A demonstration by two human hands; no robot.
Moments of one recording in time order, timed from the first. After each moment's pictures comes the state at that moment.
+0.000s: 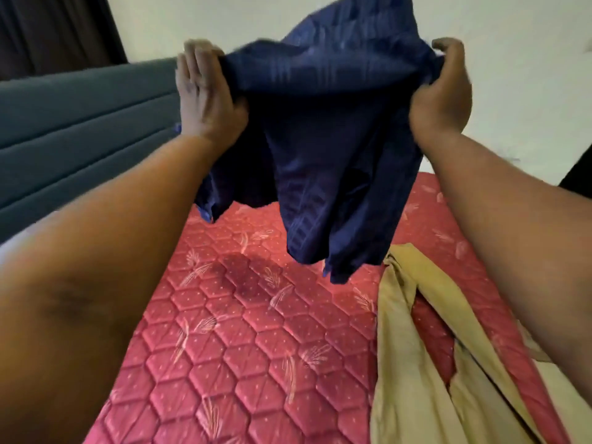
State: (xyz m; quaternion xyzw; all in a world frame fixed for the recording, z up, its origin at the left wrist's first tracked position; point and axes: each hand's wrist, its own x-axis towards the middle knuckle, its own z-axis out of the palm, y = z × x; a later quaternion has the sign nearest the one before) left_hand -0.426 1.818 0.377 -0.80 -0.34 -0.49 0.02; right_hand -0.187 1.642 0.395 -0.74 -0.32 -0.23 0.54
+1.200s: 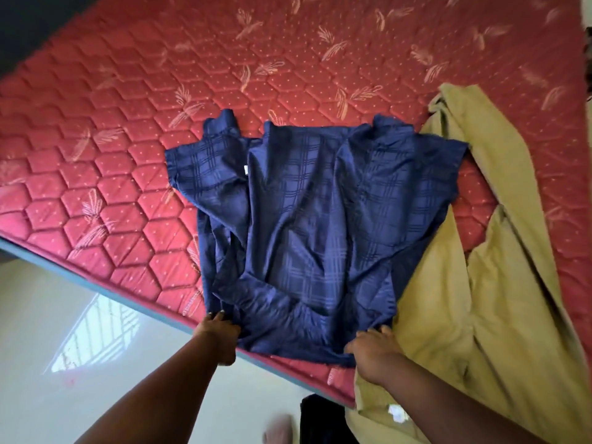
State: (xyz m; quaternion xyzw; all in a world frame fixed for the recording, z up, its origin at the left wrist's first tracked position) left_hand -0.582 1.543 -0.159 -0.82 -0.28 0.49 -0.09; right_hand -0.329 1.372 -0.146 -0.68 -0.57 0.36 -0.28
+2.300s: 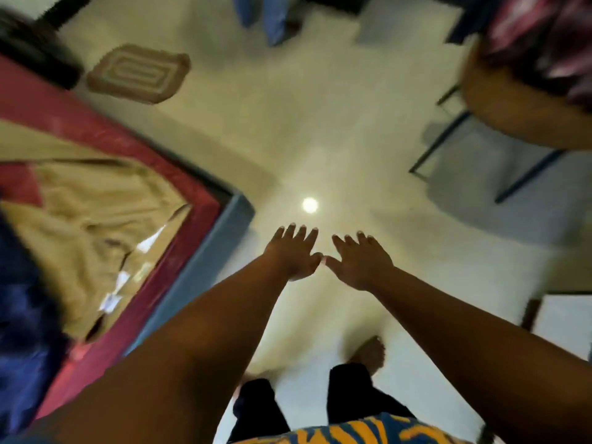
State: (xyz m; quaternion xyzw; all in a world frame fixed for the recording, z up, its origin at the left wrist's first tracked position) left_hand -0.422 0.844 -0.110 -0.87 0.33 0.35 0.08; right_hand -0.498 0.695 -0.106 -0.94 0.04 0.31 0.10
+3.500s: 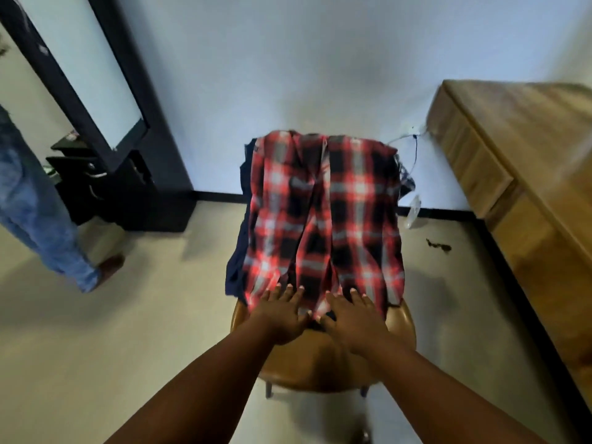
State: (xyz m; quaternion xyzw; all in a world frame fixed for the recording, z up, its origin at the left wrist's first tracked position) left_hand -0.172 0.133 0.015 -0.83 0.50 0.26 0.04; right_hand -0.317 0.025 0.032 -0.92 0.31 0.14 0.19
